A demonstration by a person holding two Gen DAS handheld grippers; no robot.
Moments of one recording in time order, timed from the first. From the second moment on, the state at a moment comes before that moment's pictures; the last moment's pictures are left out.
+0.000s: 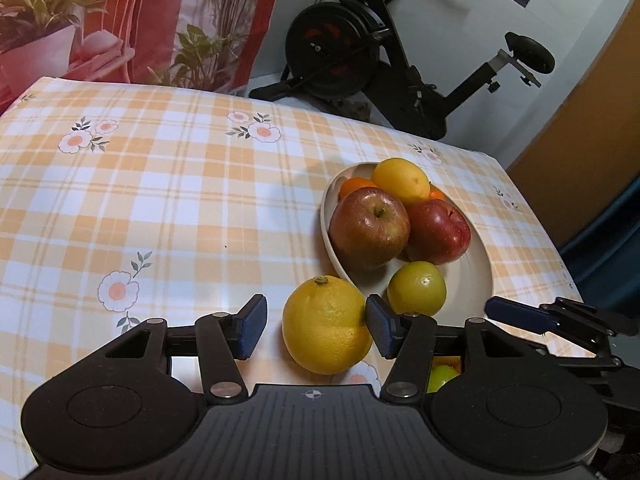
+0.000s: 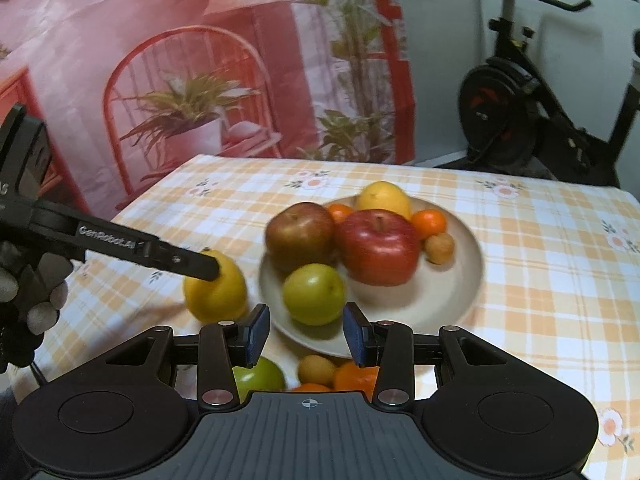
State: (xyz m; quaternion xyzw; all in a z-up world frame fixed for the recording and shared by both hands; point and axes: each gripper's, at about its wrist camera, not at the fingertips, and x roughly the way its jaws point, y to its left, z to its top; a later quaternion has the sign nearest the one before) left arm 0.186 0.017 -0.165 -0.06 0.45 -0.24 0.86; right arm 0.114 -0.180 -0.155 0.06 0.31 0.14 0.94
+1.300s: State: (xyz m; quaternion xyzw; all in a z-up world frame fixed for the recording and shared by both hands) left arm 0.193 0.052 -0.174 -0.11 0.45 -0.27 0.84; right arm 0.185 -0.076 -0.169 -0.05 0.39 0.24 0.89
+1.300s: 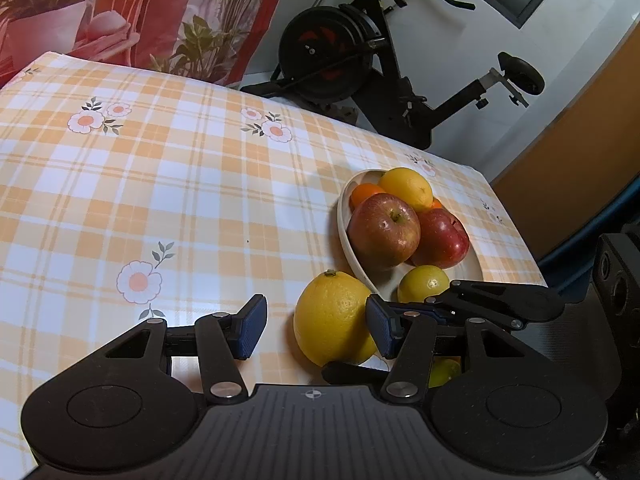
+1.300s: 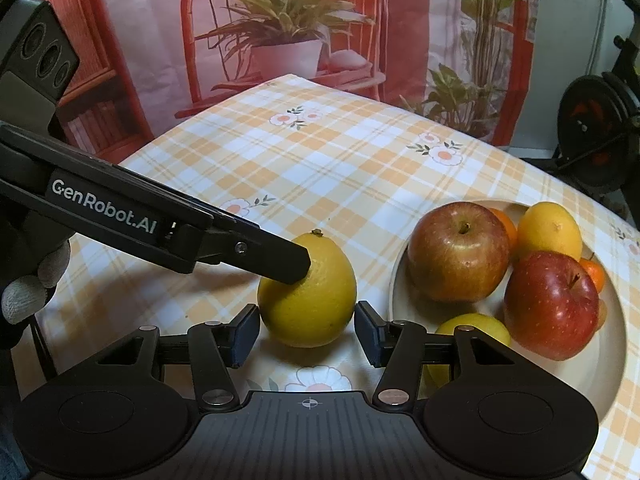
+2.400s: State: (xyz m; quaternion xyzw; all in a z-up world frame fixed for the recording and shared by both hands) left arm 0.201 0.042 -0.181 -0.15 0.46 -0.29 0.83; right arm 0.176 -0.080 -0.174 -0.03 0.38 0.23 0.90
